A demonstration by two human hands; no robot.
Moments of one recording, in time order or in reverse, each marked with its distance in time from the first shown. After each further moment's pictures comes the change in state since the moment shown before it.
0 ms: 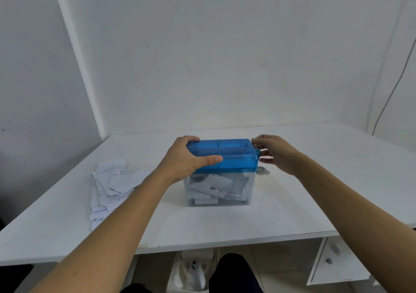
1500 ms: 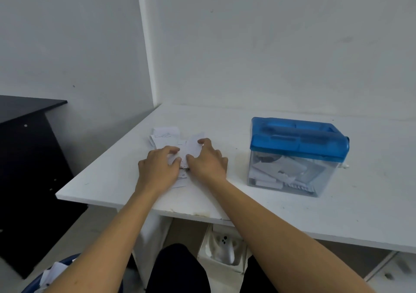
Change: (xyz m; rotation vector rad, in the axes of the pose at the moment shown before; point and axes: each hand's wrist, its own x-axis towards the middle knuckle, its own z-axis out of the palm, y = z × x) left_hand -0.062 -0.172 -0.095 0.487 0.381 -0.189; right_hand -0.036 -0.004 0.317 -0.501 -0.052 -0.228
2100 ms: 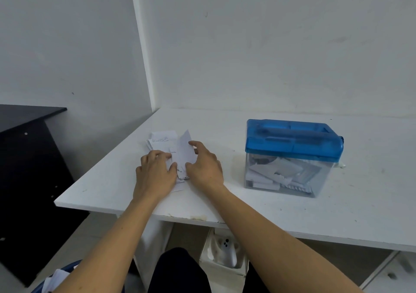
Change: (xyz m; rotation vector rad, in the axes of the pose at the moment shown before) left_hand -0.003 0.003 0.002 0.120 -0.025 -0.029; right_hand -0.010 0.002 -0.005 0.093 -0.017 -0.124
